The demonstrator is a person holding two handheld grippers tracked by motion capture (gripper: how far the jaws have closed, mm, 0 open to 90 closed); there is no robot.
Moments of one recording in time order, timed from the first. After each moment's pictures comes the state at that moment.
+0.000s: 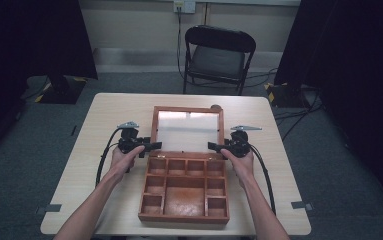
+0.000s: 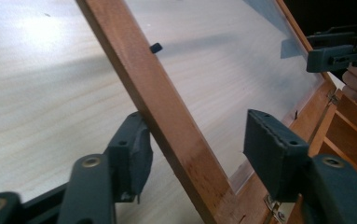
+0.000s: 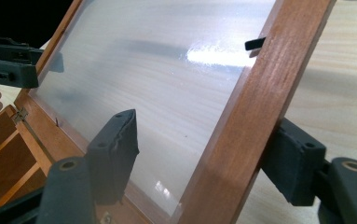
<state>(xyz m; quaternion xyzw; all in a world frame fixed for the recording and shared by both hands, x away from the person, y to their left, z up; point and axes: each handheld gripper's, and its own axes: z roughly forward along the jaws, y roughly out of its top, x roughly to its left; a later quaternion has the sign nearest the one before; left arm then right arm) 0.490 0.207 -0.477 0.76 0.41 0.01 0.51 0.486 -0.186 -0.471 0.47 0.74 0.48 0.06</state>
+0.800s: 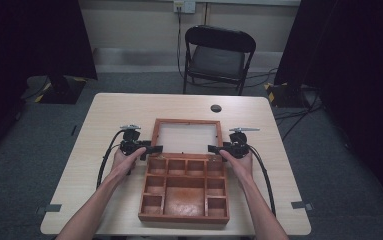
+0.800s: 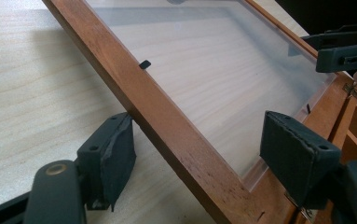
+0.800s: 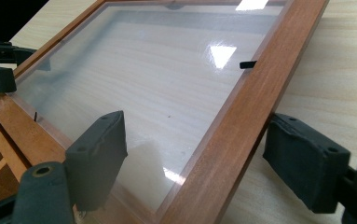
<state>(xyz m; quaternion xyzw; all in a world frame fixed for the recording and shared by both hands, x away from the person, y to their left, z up) 0.494 0.205 -0.489 0.76 0.44 -0.01 0.48 0.489 -0.185 -0.481 0.50 0.74 0.45 0.05</state>
